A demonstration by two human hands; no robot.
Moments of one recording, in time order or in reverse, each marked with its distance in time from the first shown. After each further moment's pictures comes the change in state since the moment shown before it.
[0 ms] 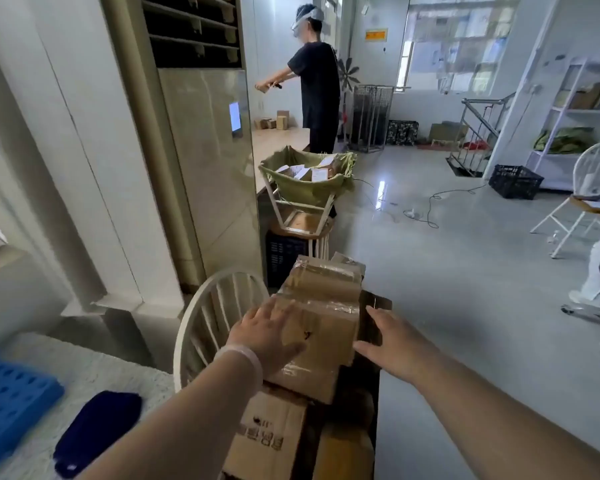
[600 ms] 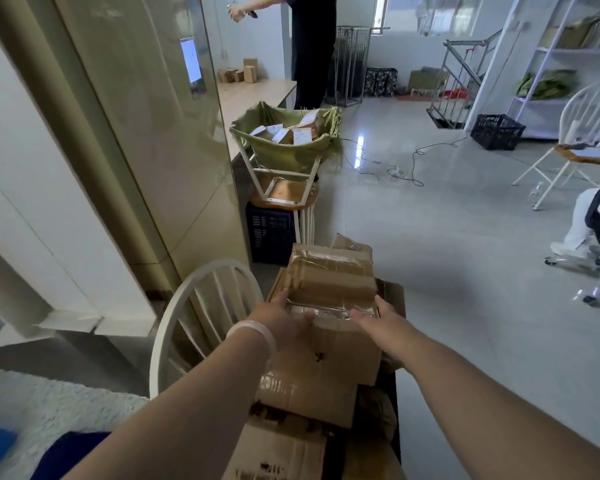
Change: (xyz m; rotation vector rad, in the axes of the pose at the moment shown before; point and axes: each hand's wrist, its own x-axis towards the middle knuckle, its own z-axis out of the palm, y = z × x) left_hand 0.141 -0.026 0.023 -0.407 -0.241 -0.241; right_hand 0.108 -0.014 0.041 0.529 -0.086 0.423
